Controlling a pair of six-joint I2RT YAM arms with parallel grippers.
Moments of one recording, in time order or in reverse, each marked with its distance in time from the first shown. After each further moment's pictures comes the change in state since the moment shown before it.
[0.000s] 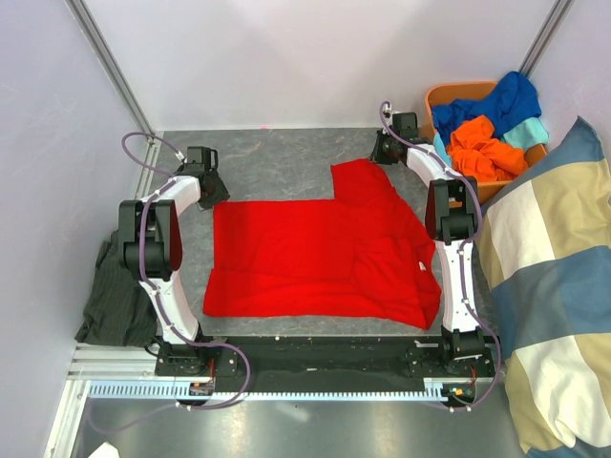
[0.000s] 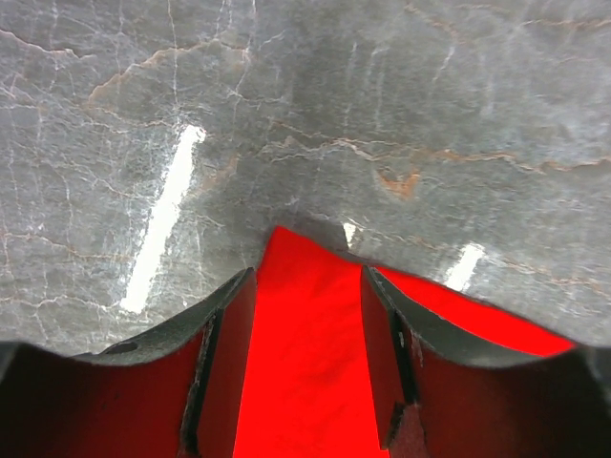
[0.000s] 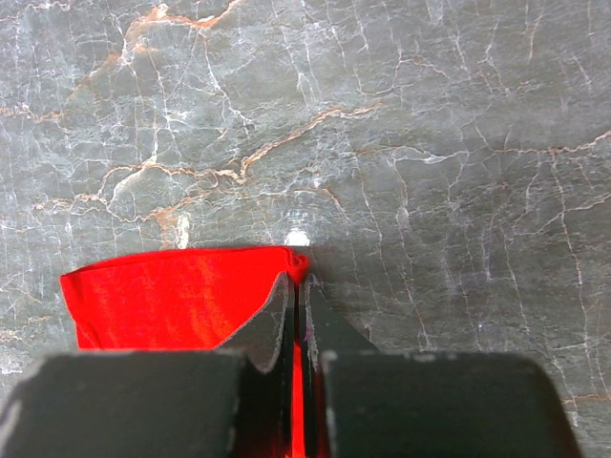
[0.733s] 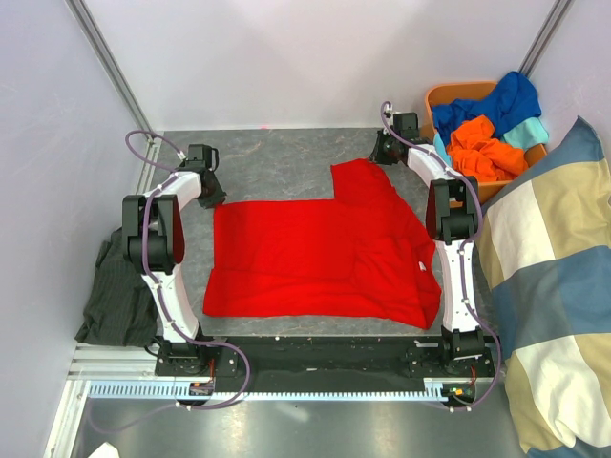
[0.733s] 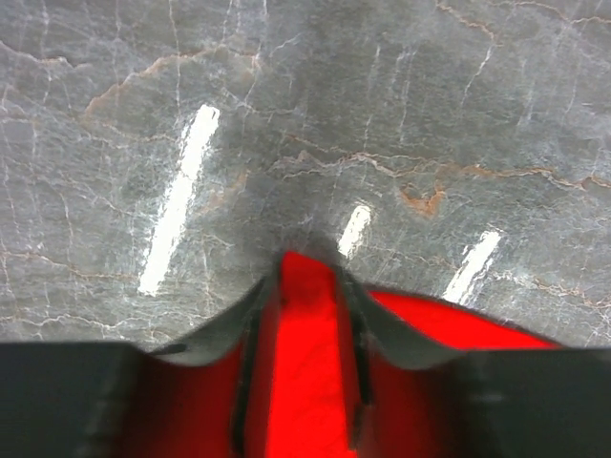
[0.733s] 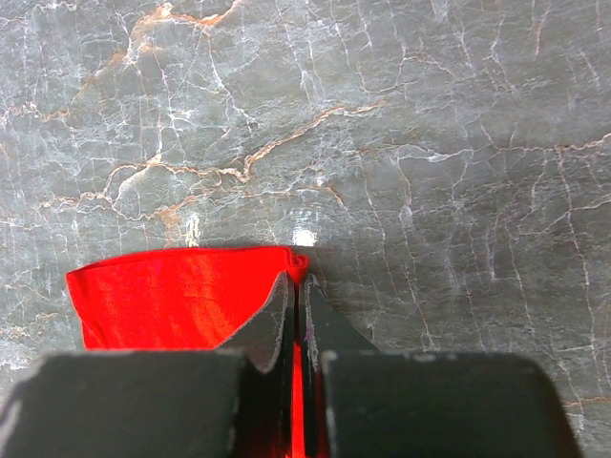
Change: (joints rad) left arm 0.005 0.072 0.076 -0.068 -0.007 0.014; right arm -0.004 0.000 -0.005 0.005 -0.017 0.010
